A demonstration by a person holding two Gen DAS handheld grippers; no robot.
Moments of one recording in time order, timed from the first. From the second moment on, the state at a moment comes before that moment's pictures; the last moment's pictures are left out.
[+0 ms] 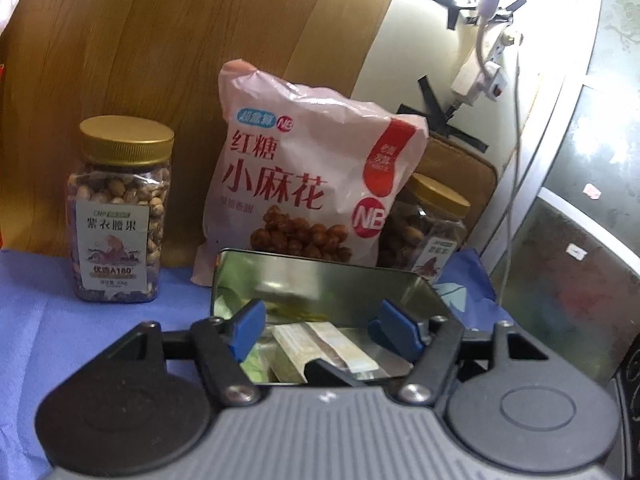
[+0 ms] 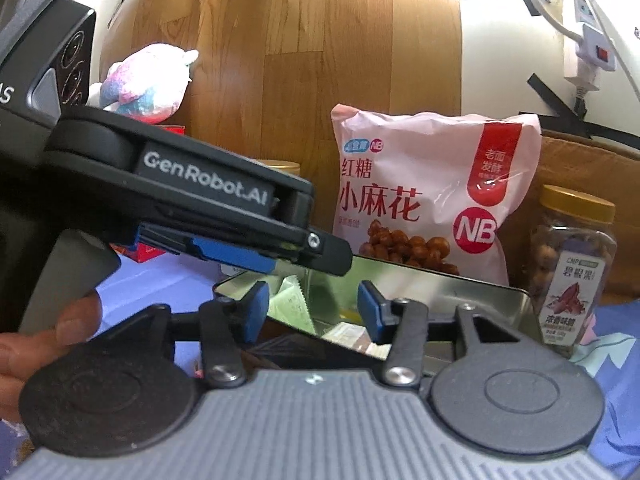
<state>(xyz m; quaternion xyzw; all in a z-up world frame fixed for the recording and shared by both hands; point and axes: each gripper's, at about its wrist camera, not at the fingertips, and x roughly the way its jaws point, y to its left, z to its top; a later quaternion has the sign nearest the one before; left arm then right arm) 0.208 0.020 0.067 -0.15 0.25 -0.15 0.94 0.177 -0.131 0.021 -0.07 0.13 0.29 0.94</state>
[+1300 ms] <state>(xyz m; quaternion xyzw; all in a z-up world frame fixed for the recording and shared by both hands) 0.037 0.072 0.004 -0.20 0.32 -0.15 0.92 0.053 -0.133 -0.015 -0.10 0.28 0.43 0.85</state>
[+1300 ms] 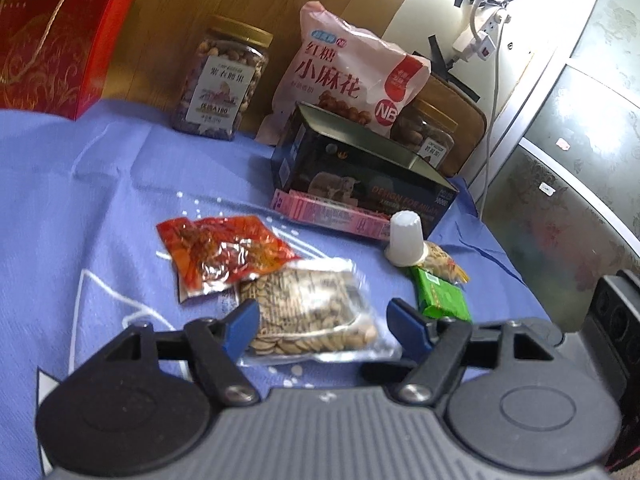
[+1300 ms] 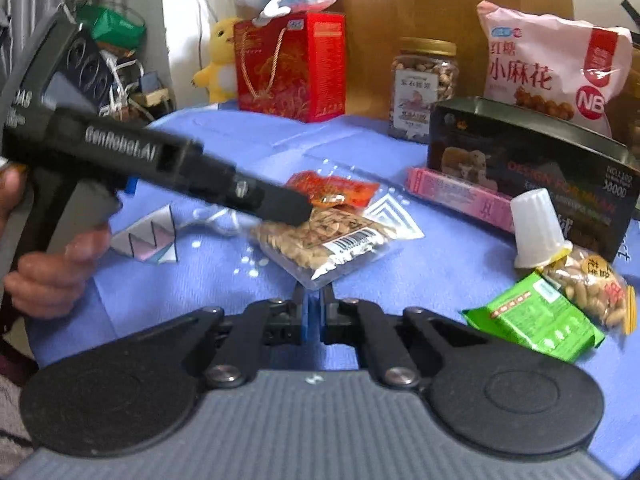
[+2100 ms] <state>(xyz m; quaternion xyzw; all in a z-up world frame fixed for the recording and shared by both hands) 0.035 0.089 0.001 -0.23 0.31 -0.15 0.91 0.099 -0.156 -0.018 0.13 0.35 0.47 0.80</state>
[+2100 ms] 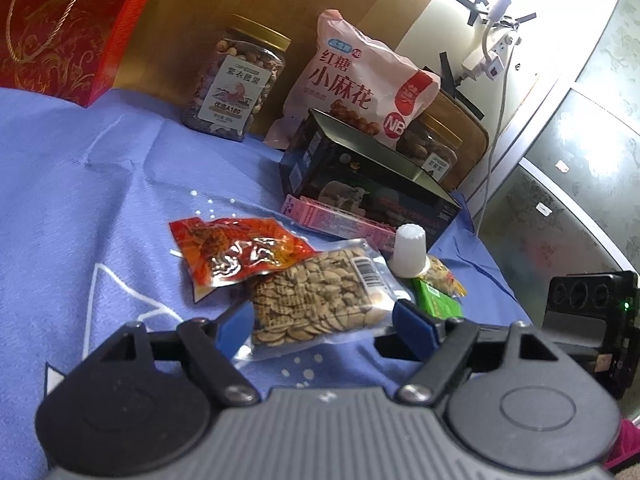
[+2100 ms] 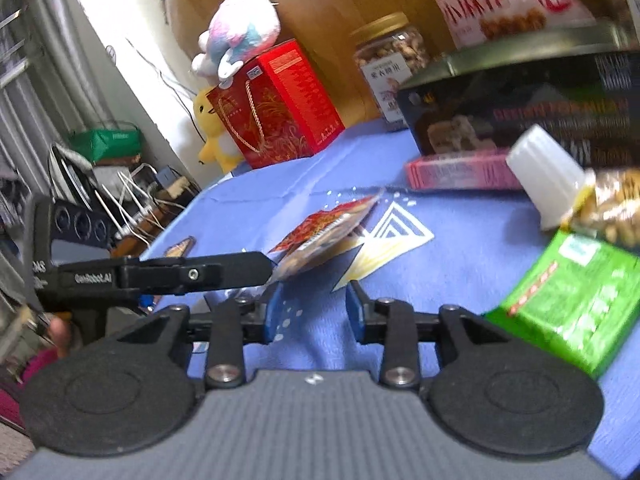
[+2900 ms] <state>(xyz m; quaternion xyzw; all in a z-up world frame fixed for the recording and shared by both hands) 0.036 0.100 -0.007 -0.26 0.31 -0.14 0.90 0.128 -0.183 -0.026 0.23 0.40 0.49 0.74</state>
